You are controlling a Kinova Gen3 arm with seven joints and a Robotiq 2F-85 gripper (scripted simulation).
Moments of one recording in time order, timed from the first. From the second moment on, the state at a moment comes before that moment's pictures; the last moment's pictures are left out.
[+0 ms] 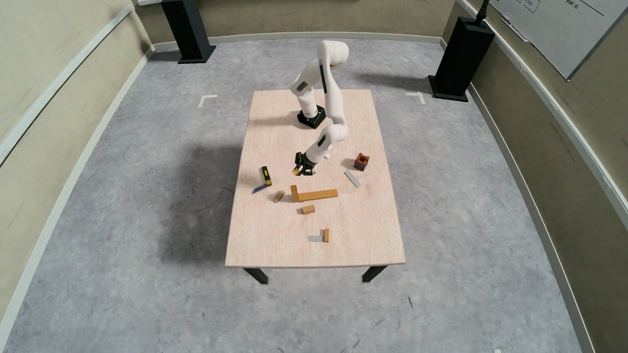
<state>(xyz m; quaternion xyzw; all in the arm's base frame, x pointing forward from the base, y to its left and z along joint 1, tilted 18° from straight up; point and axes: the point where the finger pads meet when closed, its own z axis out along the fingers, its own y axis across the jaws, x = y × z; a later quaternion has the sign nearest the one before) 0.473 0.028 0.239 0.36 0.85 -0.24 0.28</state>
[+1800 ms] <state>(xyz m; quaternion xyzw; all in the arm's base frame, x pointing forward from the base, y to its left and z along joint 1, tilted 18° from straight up) 0.516 0.049 0.242 0.54 0.71 -0.20 0.41</state>
